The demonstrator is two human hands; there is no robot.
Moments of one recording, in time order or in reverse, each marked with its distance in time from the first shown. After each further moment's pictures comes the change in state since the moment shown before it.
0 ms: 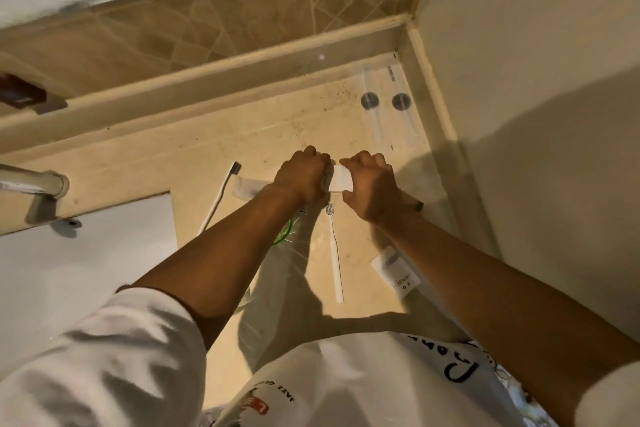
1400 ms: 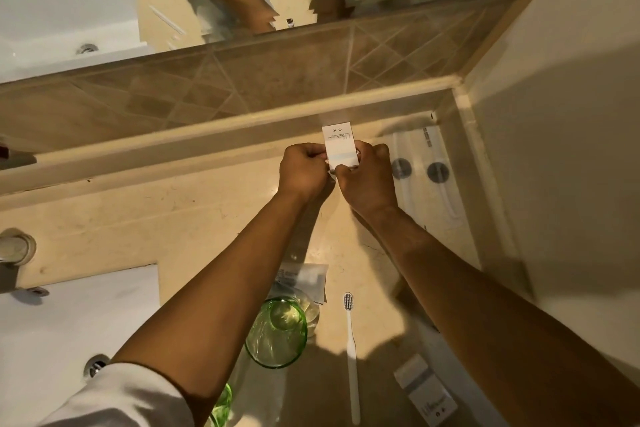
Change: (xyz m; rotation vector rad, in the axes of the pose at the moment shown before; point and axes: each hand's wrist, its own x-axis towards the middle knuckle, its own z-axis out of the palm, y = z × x) left_hand 0.112 -0.039 -0.067 -1.255 0.365 -0.470; right_hand 0.183 -0.014 0.026 0.369 0.028 0.483
